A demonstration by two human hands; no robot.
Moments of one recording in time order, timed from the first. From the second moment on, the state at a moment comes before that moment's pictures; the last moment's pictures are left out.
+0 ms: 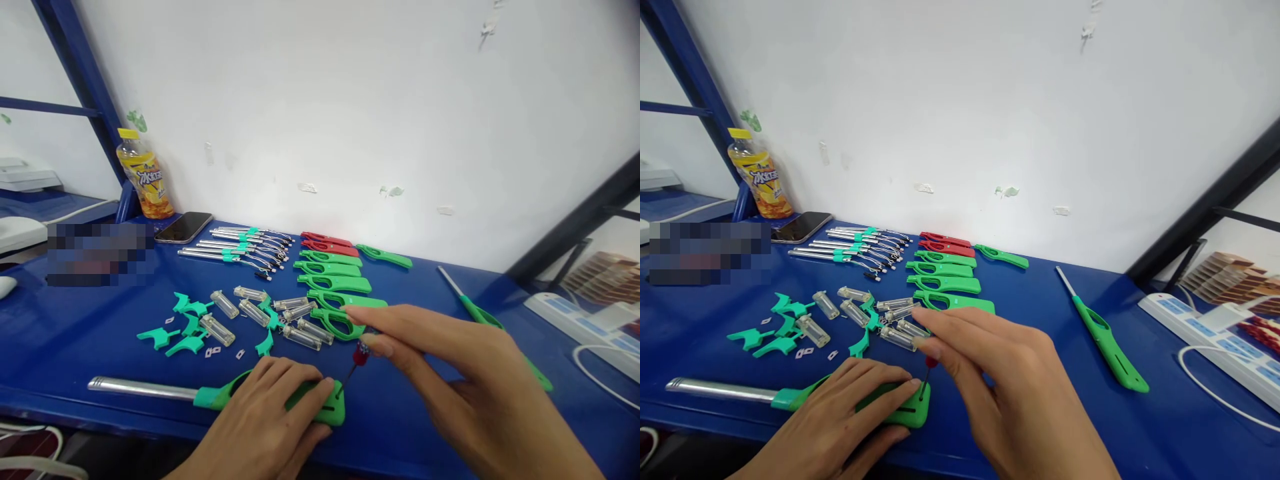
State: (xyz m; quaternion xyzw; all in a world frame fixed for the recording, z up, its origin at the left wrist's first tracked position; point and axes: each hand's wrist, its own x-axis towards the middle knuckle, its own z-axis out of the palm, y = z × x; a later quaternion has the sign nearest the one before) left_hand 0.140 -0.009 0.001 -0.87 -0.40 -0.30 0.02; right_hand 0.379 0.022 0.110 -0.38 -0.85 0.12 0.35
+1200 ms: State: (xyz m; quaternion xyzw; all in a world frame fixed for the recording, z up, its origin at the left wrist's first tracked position) left_hand 0.141 -0.013 -0.002 -0.86 -0.40 -0.31 0.03; right_hand 0.365 0.031 0.115 -0.40 -0.77 0.36 0.34
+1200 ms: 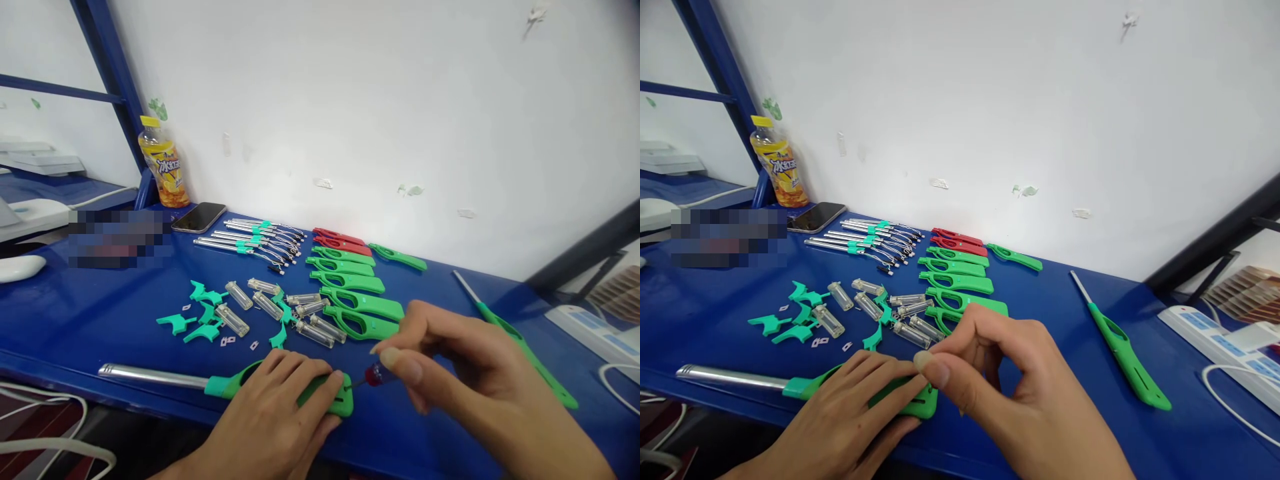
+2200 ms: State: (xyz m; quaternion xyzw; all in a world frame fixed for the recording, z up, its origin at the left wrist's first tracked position) left_hand 0.140 -0.012 0.000 -0.87 -0.39 -0.30 0.02; right_hand 0.367 0.034 0.111 -0.35 -0.70 0.53 0.33
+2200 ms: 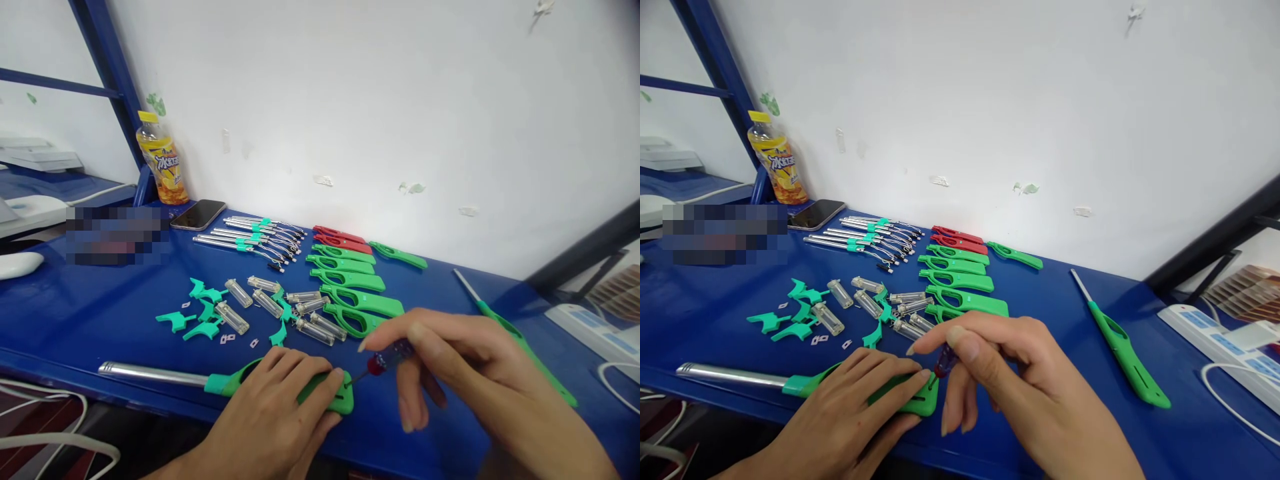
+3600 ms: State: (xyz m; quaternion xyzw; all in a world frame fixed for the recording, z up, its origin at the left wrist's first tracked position) left_hand 0.143 -0.012 -0.001 -0.86 -0.40 -0.32 0.04; right_hand 0.379 0.026 0.106 -0.41 -0.67 0.52 0.33
